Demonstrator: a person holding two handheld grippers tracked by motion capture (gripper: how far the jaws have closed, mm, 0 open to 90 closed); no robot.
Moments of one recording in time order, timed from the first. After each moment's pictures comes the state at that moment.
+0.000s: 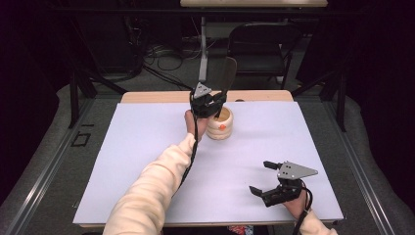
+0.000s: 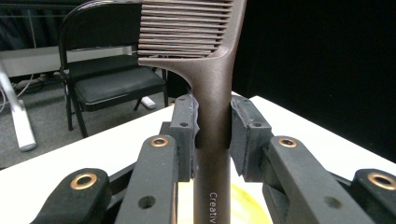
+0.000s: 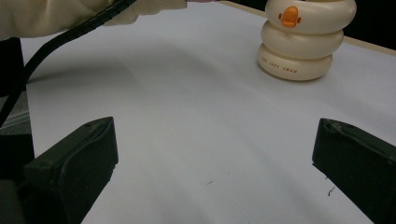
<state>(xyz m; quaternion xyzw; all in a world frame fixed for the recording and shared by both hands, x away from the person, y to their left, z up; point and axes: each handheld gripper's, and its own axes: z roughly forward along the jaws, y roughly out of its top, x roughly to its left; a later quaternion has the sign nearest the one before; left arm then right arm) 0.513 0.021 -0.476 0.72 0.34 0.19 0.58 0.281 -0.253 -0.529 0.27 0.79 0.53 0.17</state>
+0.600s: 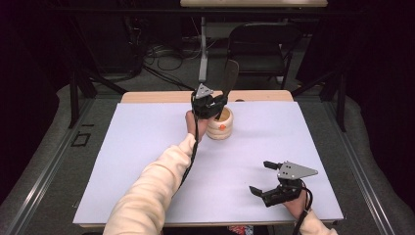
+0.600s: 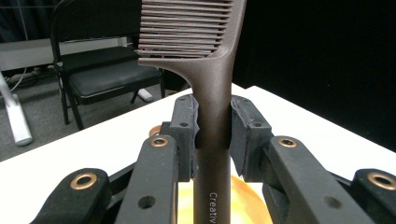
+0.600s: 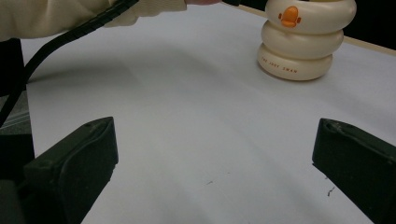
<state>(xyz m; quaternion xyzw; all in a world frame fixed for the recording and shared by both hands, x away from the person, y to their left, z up) 0.514 0.018 -0.479 0.73 0.33 0.18 0.57 0.281 -0.253 -0.529 0.27 0.79 0.53 0.17</state>
